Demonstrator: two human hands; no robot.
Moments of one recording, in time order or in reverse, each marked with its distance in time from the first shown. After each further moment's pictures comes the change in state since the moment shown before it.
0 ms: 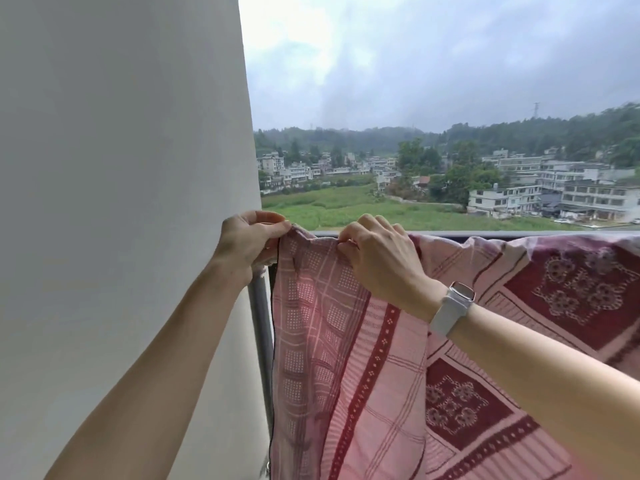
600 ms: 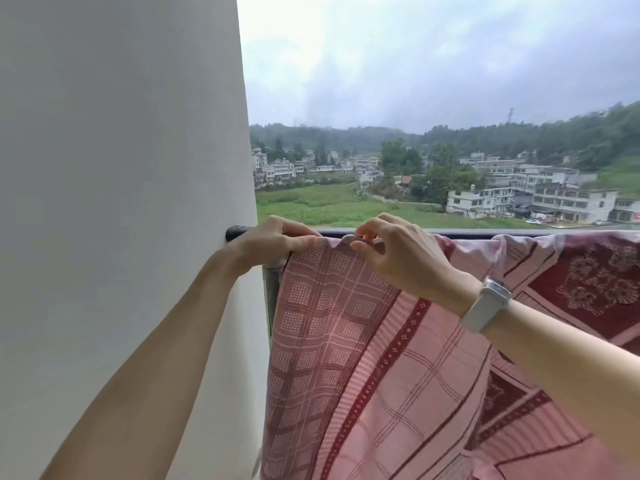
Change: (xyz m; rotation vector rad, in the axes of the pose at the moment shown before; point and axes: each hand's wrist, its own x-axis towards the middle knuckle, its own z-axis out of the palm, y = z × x) left_hand 0.031 -0.009 -0.029 0.593 -0.617 0.158; right_hand 0.007 -0.016 -0.004 0.057 -0.112 0.083
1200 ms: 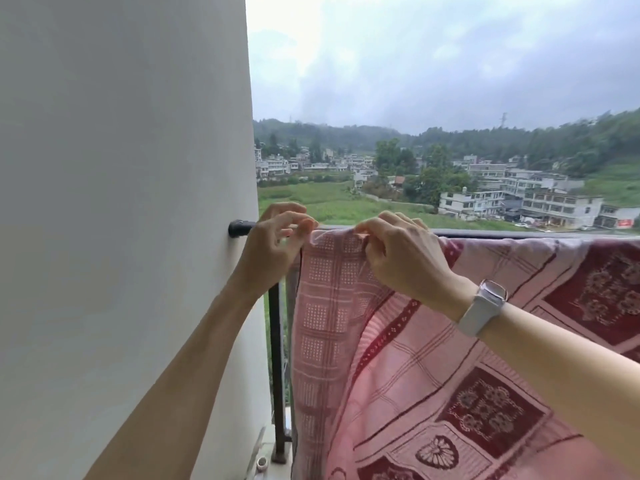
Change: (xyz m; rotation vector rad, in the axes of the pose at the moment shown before) left_hand -0.017 -0.042 0.008 -0.043 0.523 0.387; right_hand 0.006 -0.025 0.025 -0.064 0.099 -0.019
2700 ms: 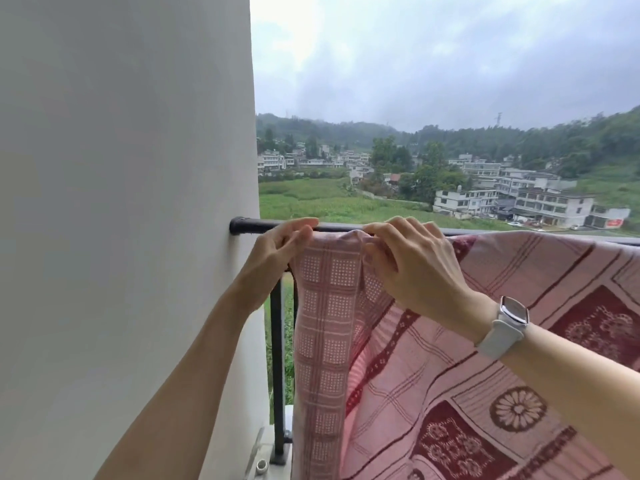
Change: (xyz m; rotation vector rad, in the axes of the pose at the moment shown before) left_hand 0.002 -0.048 -0.006 -0.495 -0.208 -0.261; right_hand 0.001 -0.002 0.027 -0.114 0.144 -0.167
